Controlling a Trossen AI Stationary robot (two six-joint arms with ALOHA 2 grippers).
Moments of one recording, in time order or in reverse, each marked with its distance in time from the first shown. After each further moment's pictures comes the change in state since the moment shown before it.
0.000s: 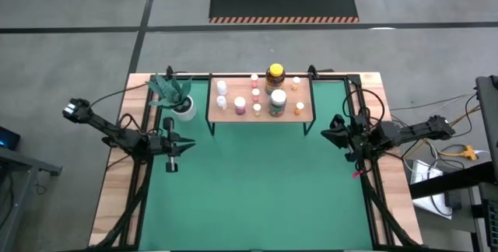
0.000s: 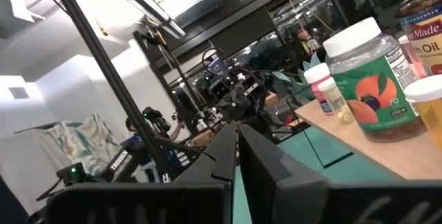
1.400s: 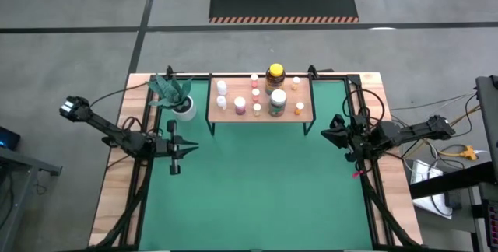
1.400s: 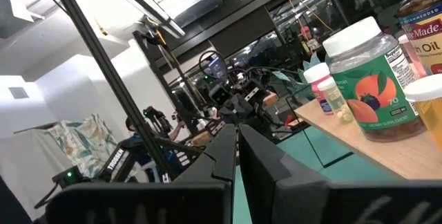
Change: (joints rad) left arm 0.000 0.100 0.000 0.000 0.000 0.000; right arm 0.000 0.001 -0.001 0.000 0.000 0.000
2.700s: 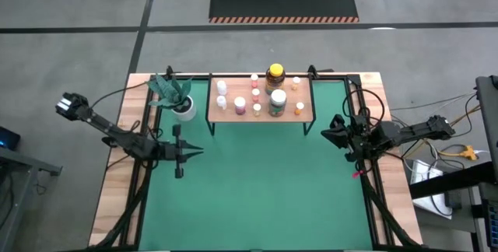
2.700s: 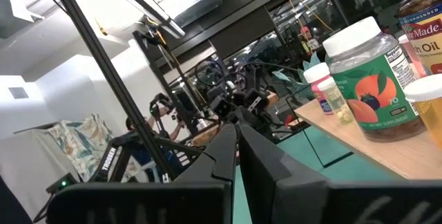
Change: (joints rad) left arm 0.000 0.141 0.000 0.000 0.000 0.000; right arm 0.000 0.000 0.000 0.000 0.000 0.000
